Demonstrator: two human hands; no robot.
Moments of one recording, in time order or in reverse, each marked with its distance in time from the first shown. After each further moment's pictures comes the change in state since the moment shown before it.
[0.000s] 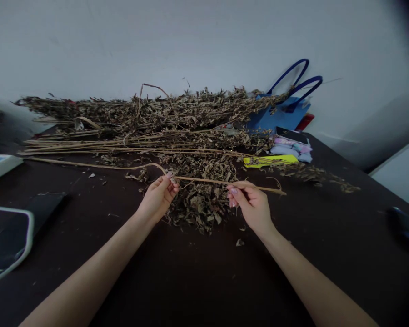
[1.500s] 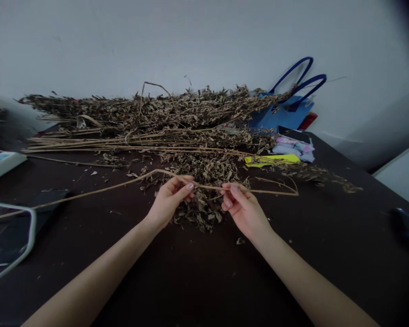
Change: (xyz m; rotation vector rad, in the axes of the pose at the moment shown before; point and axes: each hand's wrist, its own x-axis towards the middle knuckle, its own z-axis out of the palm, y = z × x) left_hand -0.023 -0.011 0.015 0.403 -0.181 0.052; right_hand -0.007 -0.004 0.018 0.591 0.008 0.428
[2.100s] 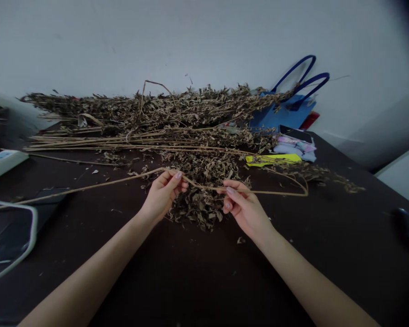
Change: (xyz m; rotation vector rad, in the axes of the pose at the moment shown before) left_hand 0.009 0.008 -0.011 -0.161 0.037 0.067; right_hand -0.001 -0.002 0.001 0.001 0.008 0.080
